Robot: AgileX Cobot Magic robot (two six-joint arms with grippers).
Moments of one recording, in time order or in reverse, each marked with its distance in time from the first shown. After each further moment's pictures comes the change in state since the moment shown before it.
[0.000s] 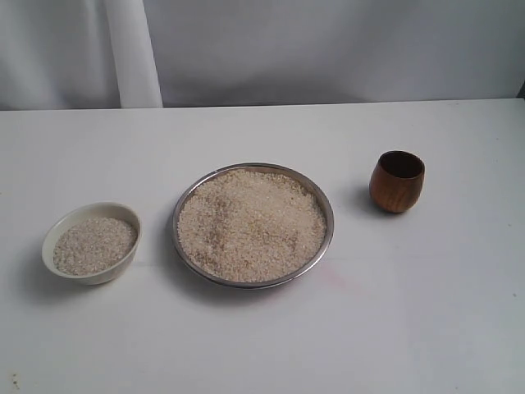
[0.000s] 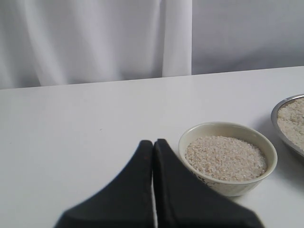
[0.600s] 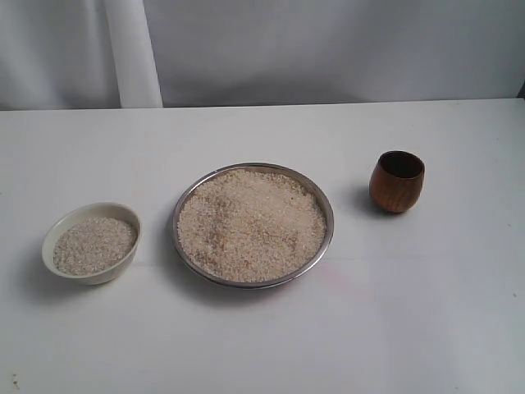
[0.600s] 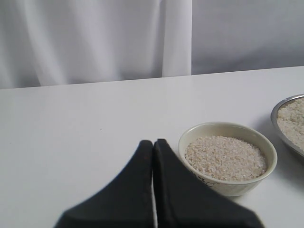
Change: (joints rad) left arm 0.000 0.000 0.000 0.000 0.000 0.000; right arm 0.000 0.593 -0.475 -0.087 0.206 0.021
